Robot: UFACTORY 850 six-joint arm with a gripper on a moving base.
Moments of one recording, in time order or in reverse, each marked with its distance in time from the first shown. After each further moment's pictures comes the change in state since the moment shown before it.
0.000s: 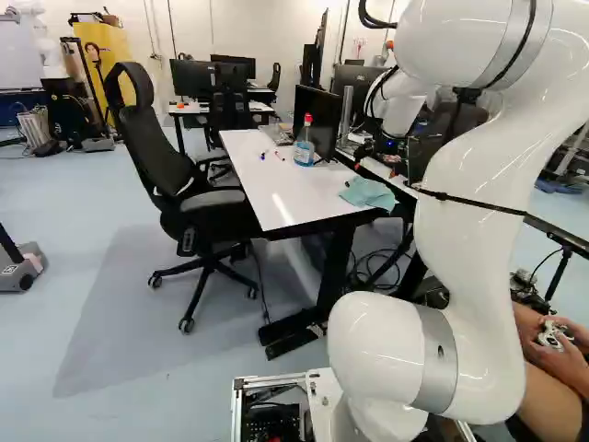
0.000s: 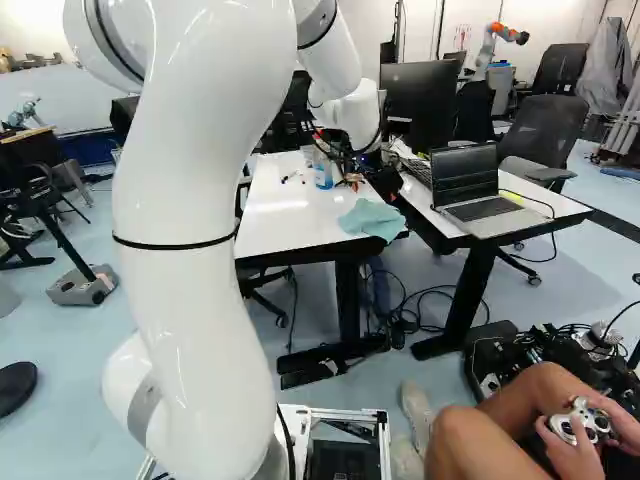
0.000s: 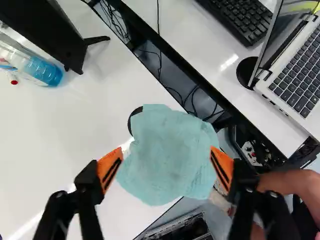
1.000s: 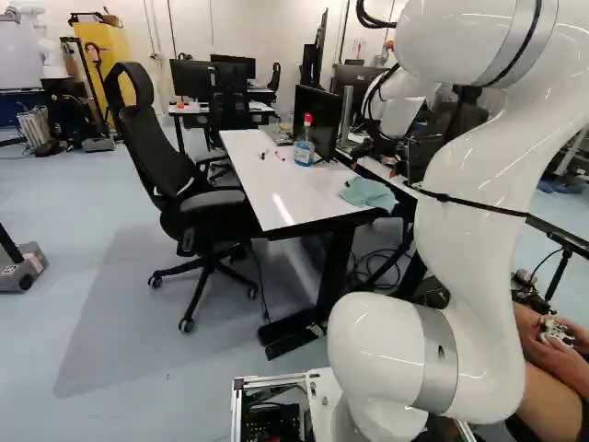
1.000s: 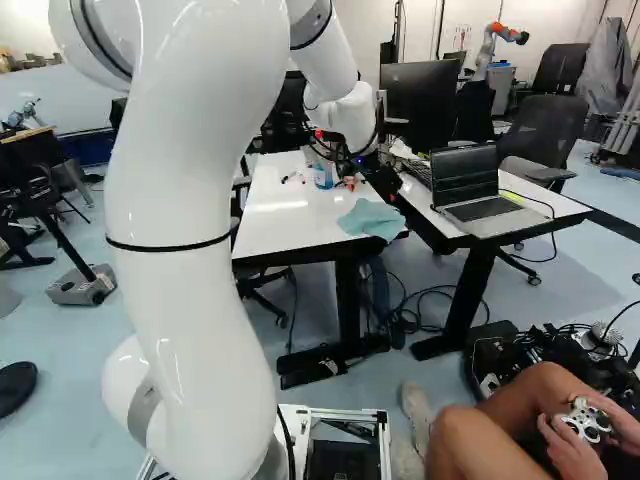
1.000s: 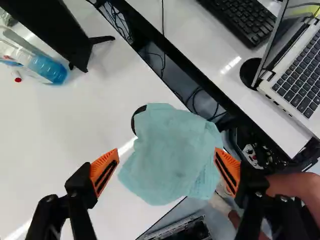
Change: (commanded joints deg) arm 1.1 1.7 3.2 -0.2 3.4 0.0
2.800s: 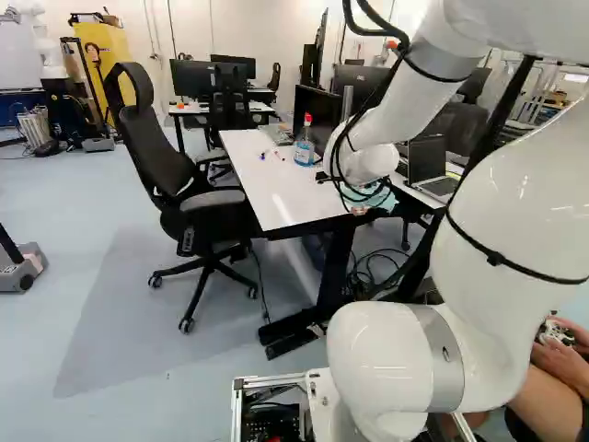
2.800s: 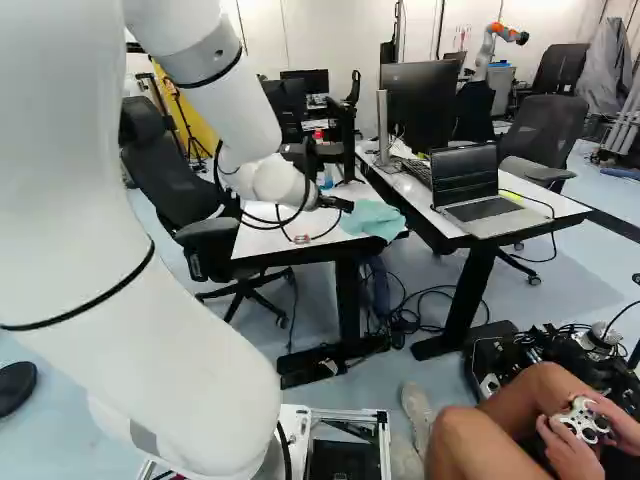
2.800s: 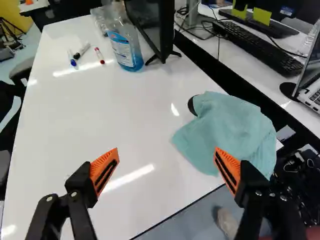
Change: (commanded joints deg) arm 13.3 21.7 40.7 -2.8 43.7 0.0
